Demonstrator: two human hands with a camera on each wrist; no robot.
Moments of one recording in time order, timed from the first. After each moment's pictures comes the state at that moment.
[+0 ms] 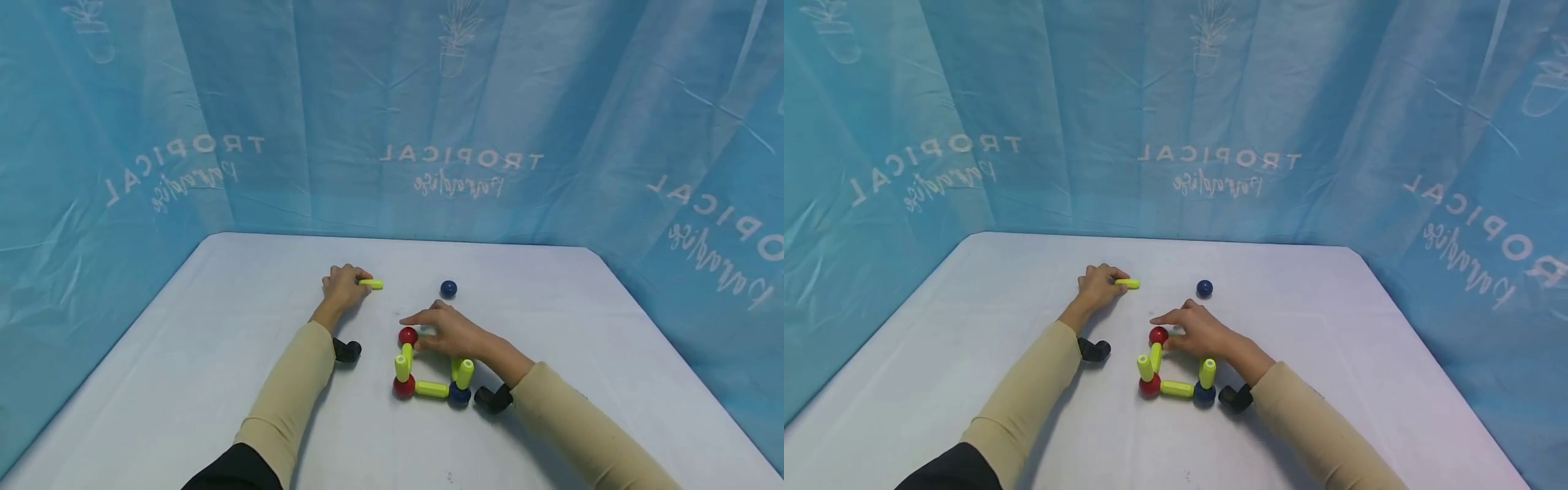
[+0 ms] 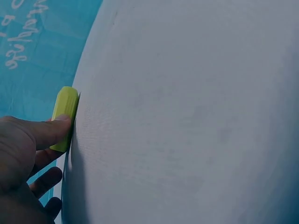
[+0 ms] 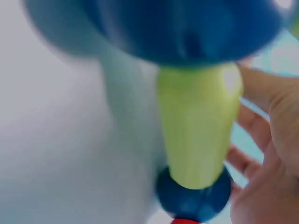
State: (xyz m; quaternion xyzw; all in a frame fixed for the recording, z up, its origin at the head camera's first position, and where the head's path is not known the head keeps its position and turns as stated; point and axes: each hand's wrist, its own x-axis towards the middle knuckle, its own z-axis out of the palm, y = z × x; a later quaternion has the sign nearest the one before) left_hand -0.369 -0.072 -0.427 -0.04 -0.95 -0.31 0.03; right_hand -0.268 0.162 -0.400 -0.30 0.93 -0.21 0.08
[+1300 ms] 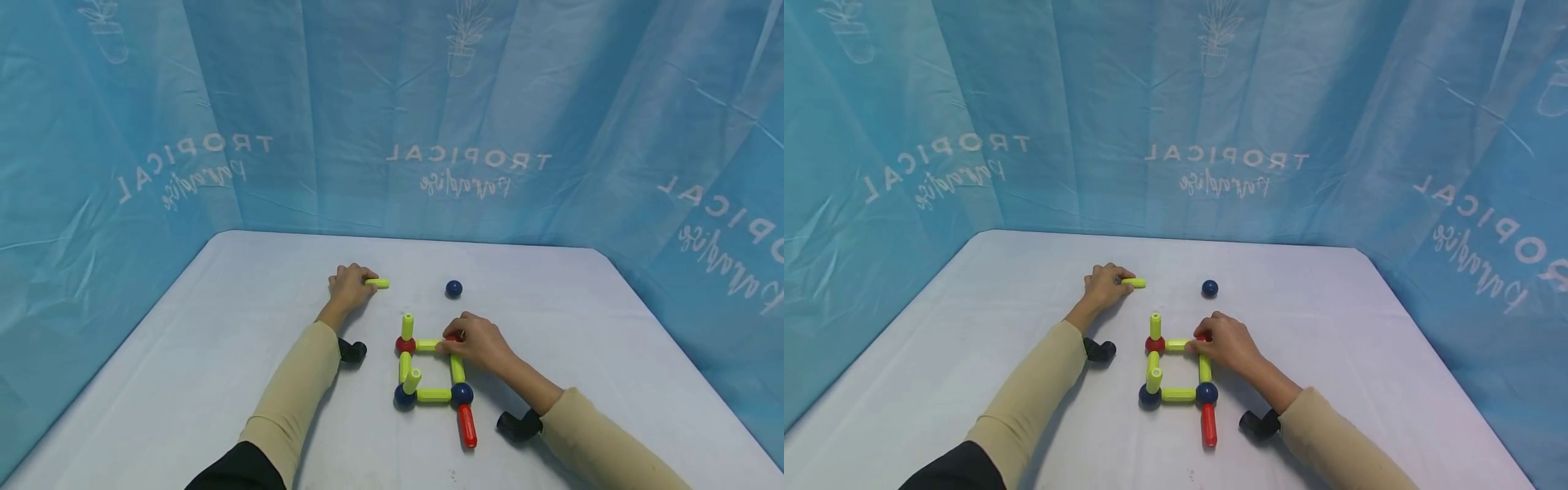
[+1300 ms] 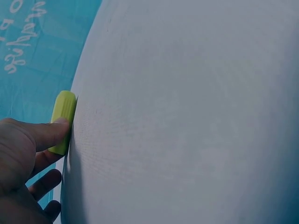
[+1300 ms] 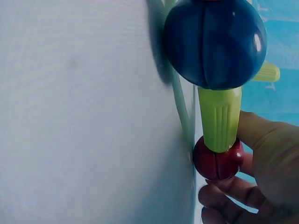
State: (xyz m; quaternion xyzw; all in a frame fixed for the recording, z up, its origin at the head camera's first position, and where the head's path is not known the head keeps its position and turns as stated) left_hand -0.364 -0.071 -0.427 -0.04 -0.96 -0.29 0.04; right_hand -0.242 0.187 -0.415 -0.16 0.96 -0.21 -0.03
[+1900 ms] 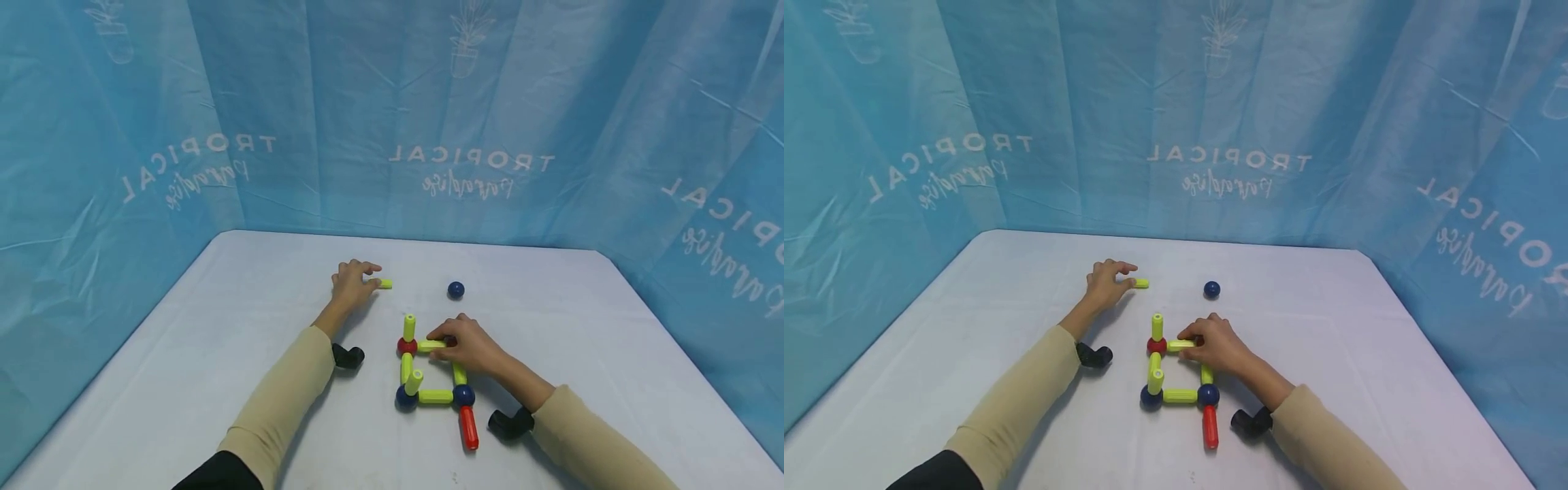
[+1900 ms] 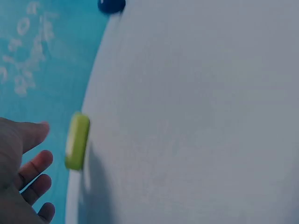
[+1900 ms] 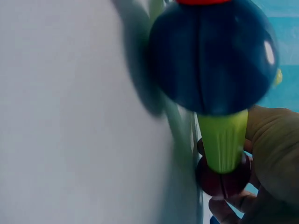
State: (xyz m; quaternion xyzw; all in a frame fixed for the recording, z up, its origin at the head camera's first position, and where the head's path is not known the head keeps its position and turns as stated) left_hand -0.352 -0.071 -0.417 -0.07 -0.94 -0.34 0.07; right_hand -0.249 0.176 -0.418 -0.21 0.94 -0.27 0.04
